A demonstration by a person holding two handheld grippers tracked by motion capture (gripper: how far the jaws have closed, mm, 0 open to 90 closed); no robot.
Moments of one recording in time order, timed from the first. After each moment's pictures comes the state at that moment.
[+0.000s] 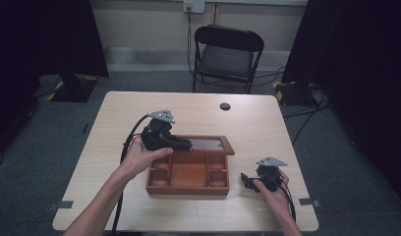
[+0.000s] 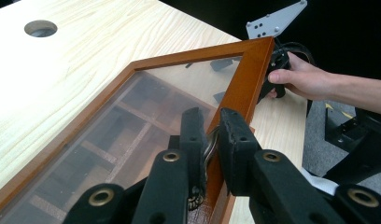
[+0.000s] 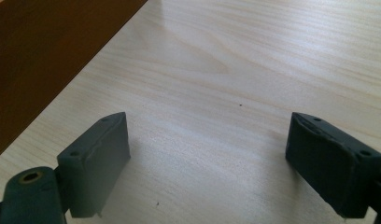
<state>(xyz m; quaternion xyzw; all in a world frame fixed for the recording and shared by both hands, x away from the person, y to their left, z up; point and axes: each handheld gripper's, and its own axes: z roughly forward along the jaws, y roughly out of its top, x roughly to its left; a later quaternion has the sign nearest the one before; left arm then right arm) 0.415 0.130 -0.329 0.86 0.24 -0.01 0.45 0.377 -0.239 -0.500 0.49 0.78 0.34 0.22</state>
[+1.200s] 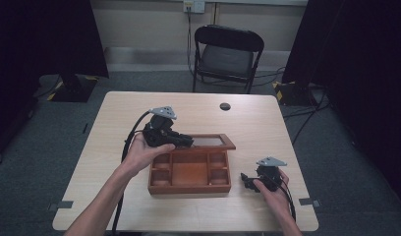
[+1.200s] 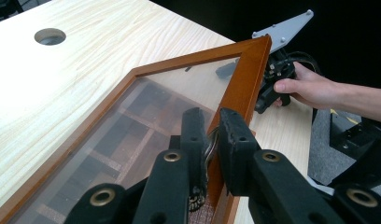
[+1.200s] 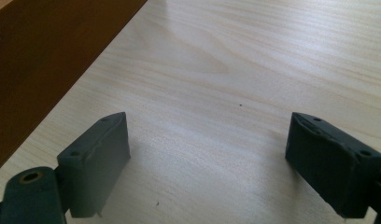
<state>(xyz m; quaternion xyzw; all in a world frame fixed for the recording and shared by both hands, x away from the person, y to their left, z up) 0.421 0.127 -0.325 0.85 0.25 0.00 0.46 0.377 -0.238 -0.500 0.49 0.78 0.34 0.22</state>
